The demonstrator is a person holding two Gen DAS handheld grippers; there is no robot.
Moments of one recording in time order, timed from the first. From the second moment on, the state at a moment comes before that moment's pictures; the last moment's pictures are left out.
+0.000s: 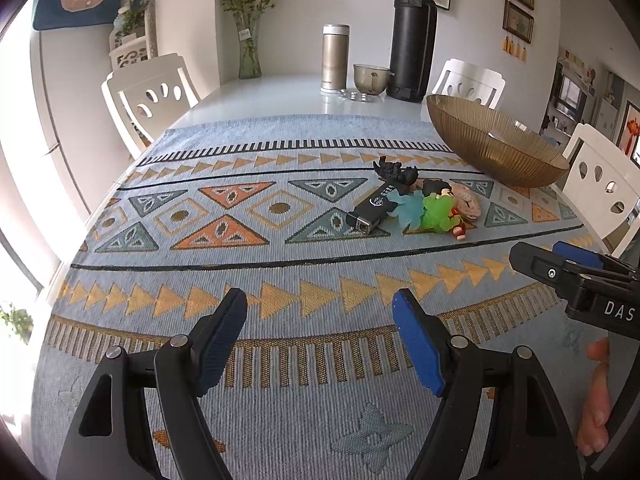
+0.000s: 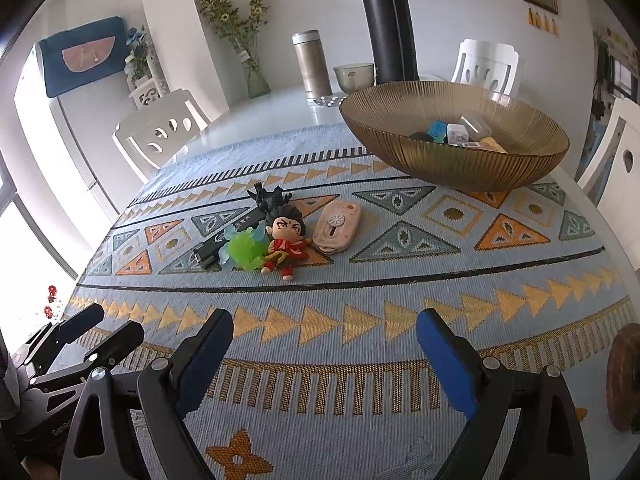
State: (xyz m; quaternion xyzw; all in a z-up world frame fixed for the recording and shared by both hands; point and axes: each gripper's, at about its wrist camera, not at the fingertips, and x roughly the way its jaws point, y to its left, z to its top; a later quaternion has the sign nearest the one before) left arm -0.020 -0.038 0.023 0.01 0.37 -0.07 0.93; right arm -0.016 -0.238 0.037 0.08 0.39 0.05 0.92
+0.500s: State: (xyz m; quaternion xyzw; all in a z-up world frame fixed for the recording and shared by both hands) left arm -0.020 -0.038 0.023 0.01 0.37 -0.07 0.93; right arm -0.017 -0.238 0.037 0.08 0.39 0.05 0.92
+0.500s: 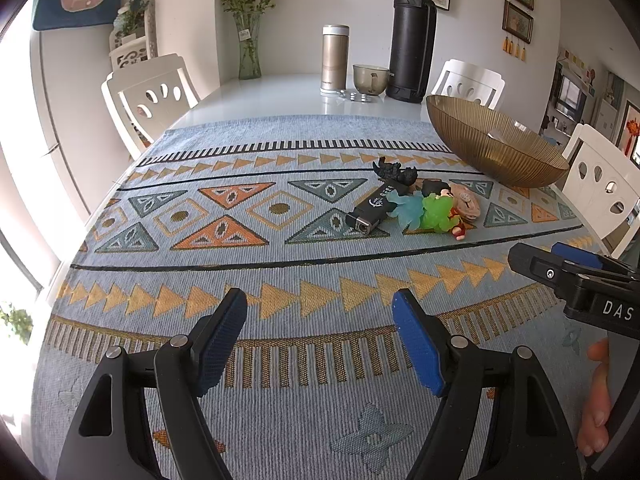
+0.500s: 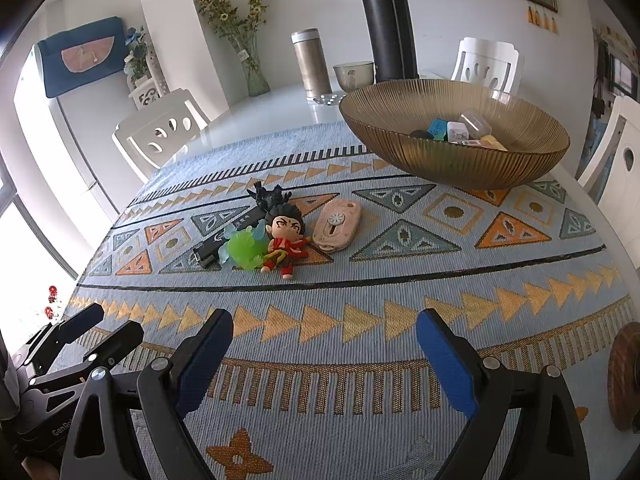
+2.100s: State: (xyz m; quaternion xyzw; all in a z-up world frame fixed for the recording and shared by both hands) left arm 0.092 -0.033 0.019 0.06 0.44 -0.19 0.88; right arm 0.074 -0.238 0.027 0.10 0.47 0.03 0.87
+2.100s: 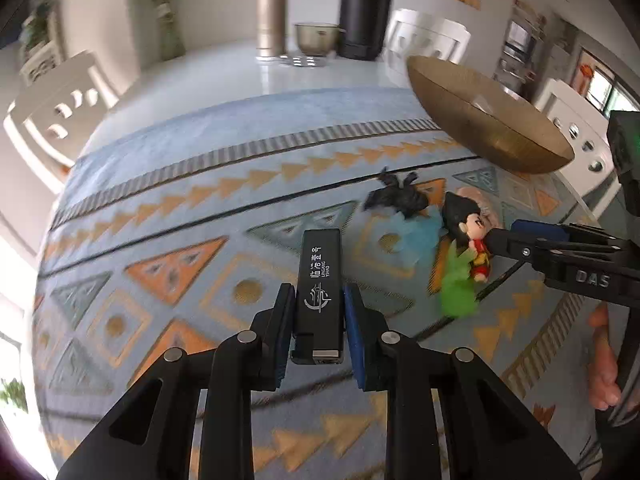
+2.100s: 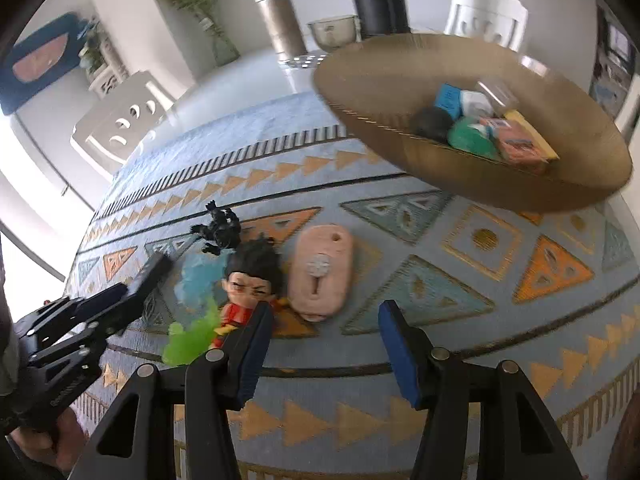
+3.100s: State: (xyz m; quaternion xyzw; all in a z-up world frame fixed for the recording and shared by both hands) left arm 0.010 -0.022 0.015 0.03 0.40 -0.11 0.91; right arm -0.013 -0.240 0.029 0.06 0.41 0.07 0.91
